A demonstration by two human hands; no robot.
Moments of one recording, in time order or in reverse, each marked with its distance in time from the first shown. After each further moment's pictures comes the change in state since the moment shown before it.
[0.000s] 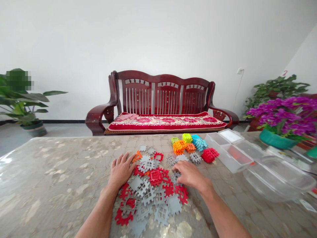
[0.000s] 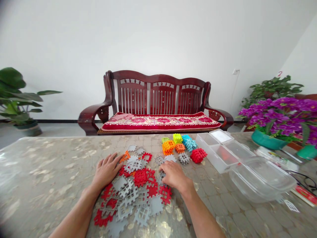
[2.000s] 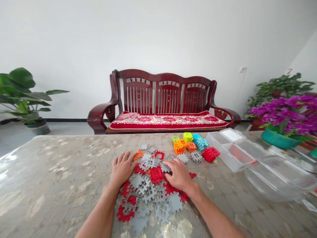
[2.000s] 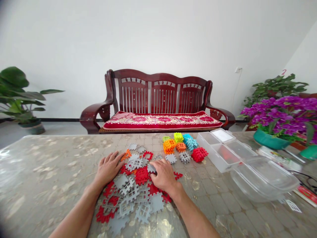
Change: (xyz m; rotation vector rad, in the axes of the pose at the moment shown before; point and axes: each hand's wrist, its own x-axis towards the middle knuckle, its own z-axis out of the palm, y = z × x) left_hand 0.000 0.001 -0.002 0.020 -0.004 -0.003; right_hand 0.018 -0.029 0.040 0.161 0.284 -0.040
